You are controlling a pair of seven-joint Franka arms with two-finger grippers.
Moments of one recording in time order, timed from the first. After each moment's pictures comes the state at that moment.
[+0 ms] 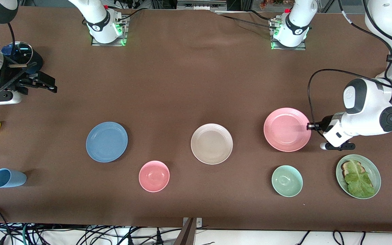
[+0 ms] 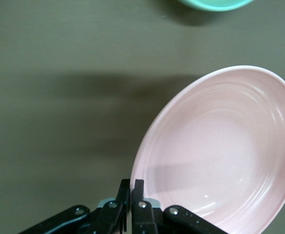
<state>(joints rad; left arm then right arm) 0.17 0.44 -0.22 -1.79 -0.11 2.00 -0.04 0.11 0.11 -0.04 -1.51 0.03 1.55 -0.01</state>
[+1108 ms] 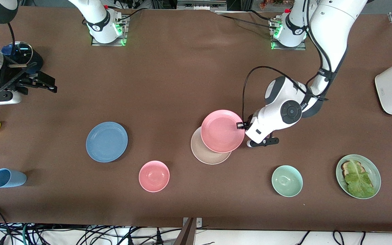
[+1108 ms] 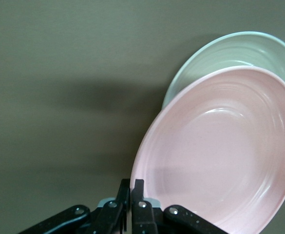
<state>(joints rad) -0.12 0.62 -0.34 -1.68 -0.11 2.20 -0.51 0.11 0.11 -0.04 -1.51 0.03 1.55 -0.01</state>
